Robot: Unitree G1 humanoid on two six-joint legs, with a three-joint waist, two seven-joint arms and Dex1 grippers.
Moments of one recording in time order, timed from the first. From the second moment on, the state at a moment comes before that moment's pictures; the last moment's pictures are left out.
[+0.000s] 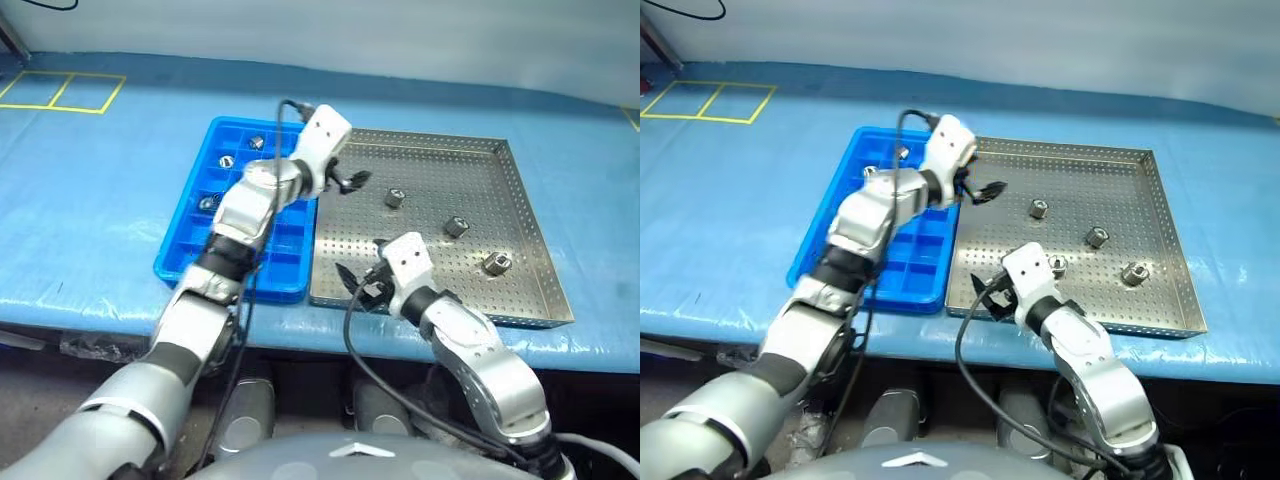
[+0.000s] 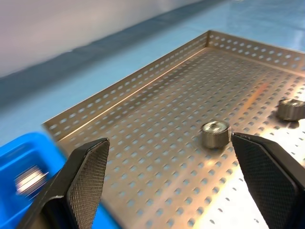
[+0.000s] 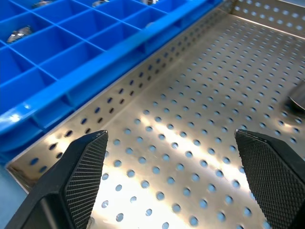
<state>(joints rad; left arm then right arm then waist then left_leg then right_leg) -0.99 0.02 -0.21 0.60 -0.09 0.48 -0.55 0.11 -0.30 0.20 -0.71 0.14 0.77 0.22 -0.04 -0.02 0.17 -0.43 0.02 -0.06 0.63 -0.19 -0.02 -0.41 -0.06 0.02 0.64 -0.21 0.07</state>
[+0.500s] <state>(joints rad) -1.16 -0.14 -0.13 1.23 0.00 0.17 -0.28 0.21 -0.26 0.17 -0.77 0.12 0.77 0.13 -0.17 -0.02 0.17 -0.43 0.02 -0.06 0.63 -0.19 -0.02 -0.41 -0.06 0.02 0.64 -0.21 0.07</state>
